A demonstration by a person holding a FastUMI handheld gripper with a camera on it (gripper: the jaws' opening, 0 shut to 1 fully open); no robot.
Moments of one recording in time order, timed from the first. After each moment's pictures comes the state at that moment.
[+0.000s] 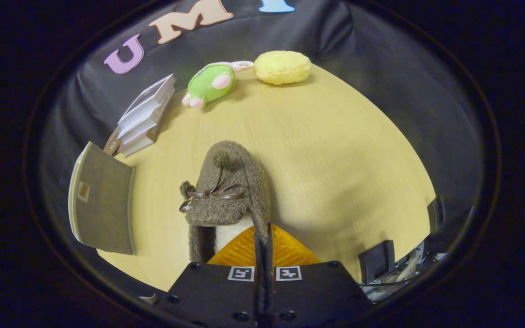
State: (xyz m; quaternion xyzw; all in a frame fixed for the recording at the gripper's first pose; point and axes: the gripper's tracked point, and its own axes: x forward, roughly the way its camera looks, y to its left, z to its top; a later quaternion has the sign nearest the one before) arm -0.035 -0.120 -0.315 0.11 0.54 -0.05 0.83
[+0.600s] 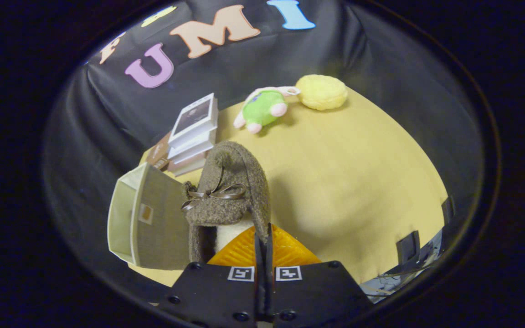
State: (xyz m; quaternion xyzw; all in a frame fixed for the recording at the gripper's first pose) arm -0.006 -0.003 -0.226 0.16 0.49 0.01 0.86
